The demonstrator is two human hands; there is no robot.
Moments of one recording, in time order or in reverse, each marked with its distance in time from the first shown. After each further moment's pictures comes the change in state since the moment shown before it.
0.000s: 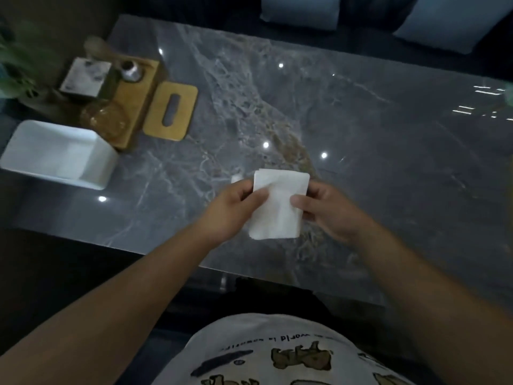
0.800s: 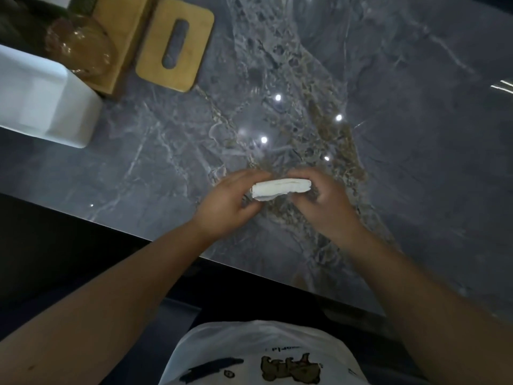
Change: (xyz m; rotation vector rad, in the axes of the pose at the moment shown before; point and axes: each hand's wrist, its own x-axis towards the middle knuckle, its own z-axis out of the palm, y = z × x) left_hand 0.035 -0.104 -0.033 0.553 0.107 0.306; right_hand 0.078 0.063 0.016 -0.679 0.175 -0.304
